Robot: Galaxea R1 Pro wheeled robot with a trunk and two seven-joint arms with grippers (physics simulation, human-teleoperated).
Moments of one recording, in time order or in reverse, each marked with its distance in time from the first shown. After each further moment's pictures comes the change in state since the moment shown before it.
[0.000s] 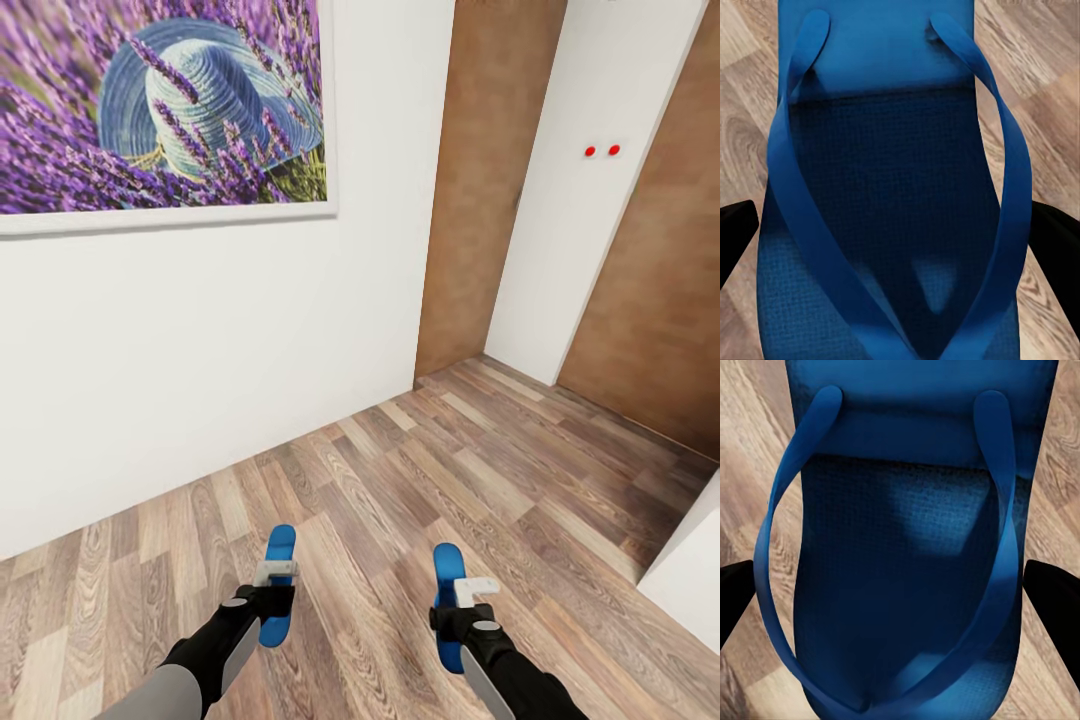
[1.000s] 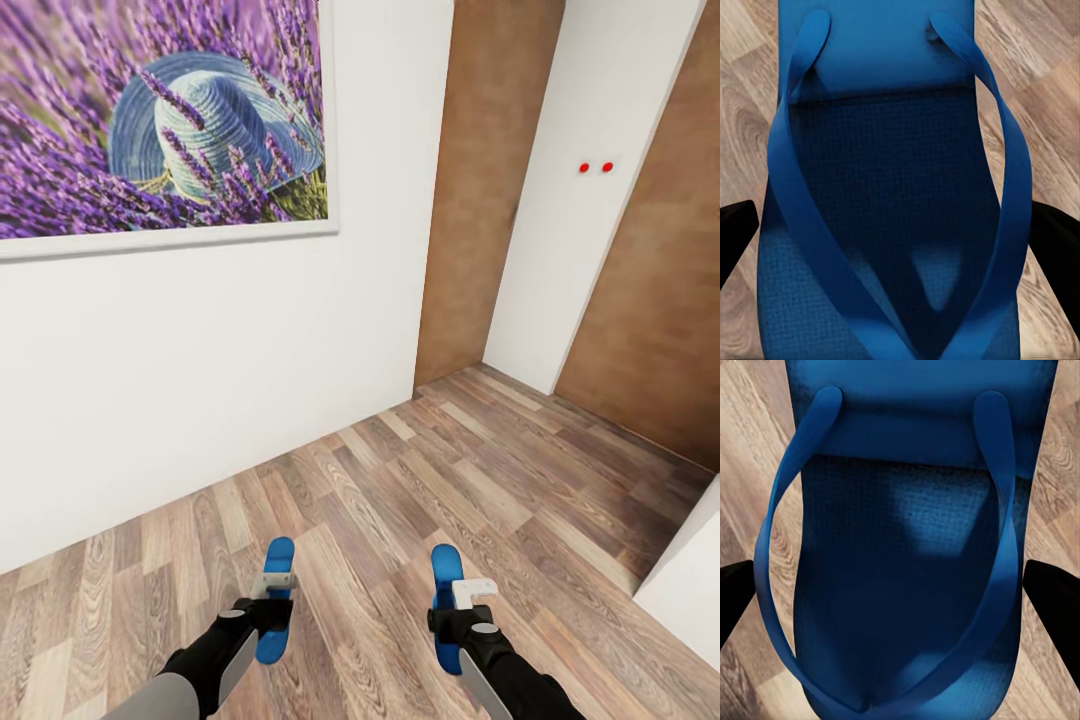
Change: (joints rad) left arm 0.010 0.004 0.000 0.039 0.000 0.000 -0.006; right arm 0.000 0.003 0.009 0.011 0.002 -0.014 0.005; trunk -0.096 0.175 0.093
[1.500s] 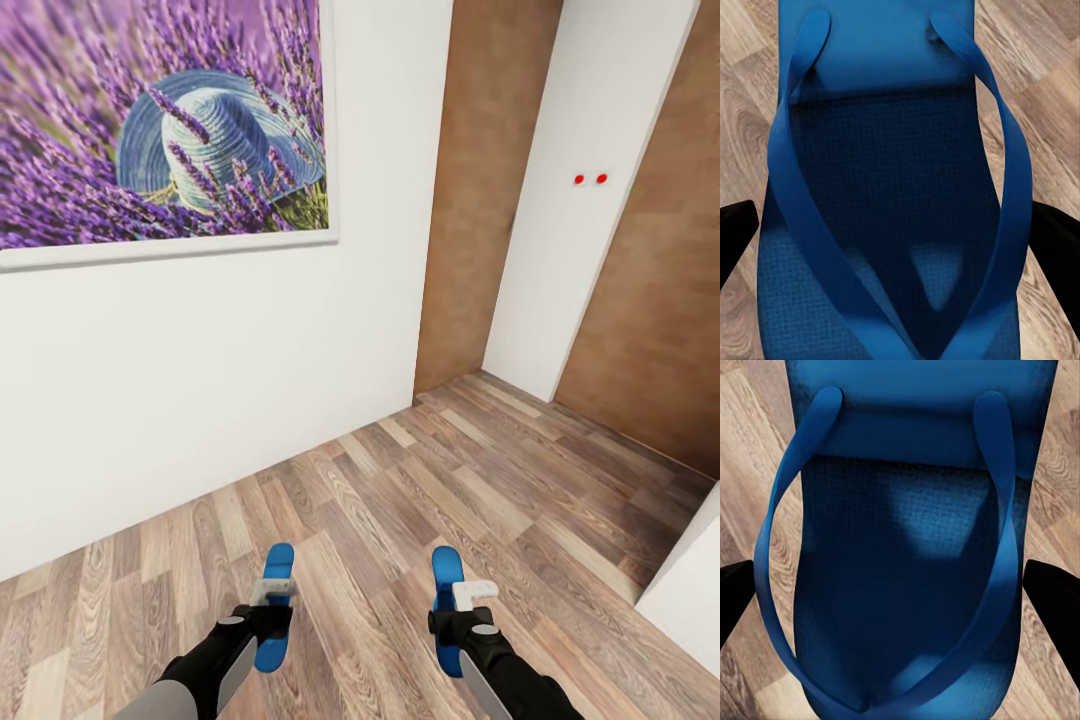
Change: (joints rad) left arm 0.015 0.000 0.000 0.002 0.002 -0.003 -0.001; right arm 0.000 0.001 0.000 0.009 0.000 0.000 -0.001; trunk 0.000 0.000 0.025
